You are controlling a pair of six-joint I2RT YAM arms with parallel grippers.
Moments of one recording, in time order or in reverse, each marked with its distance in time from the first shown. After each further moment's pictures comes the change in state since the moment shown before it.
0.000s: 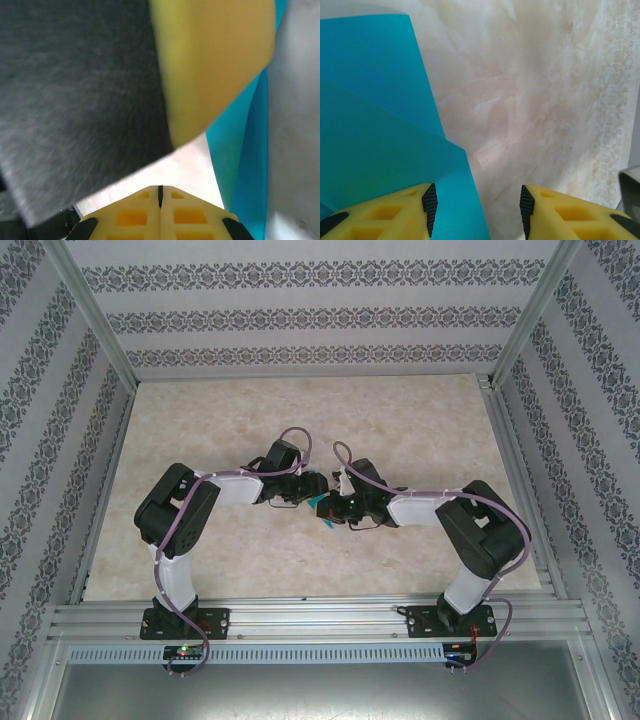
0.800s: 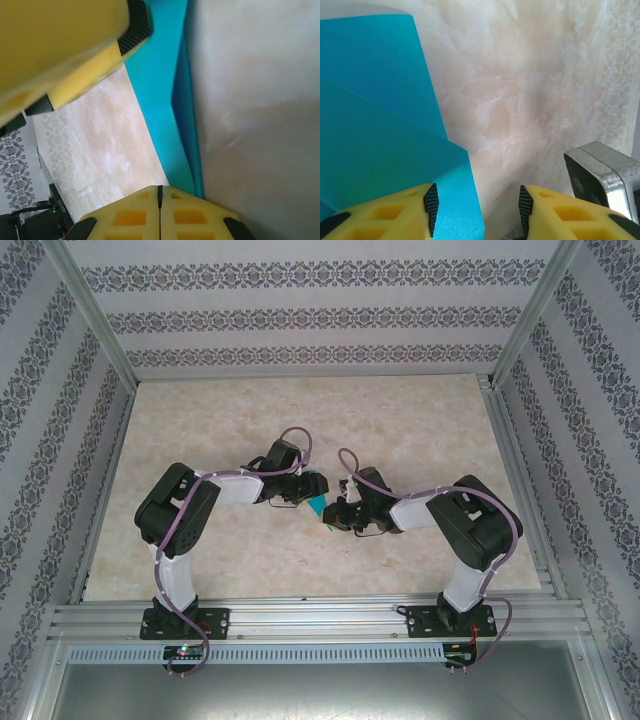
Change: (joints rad) left arm 0.001 0.004 0.005 -0.012 -0.001 0.003; right arm -0.033 0.052 -0.102 0.130 -0.036 0.019
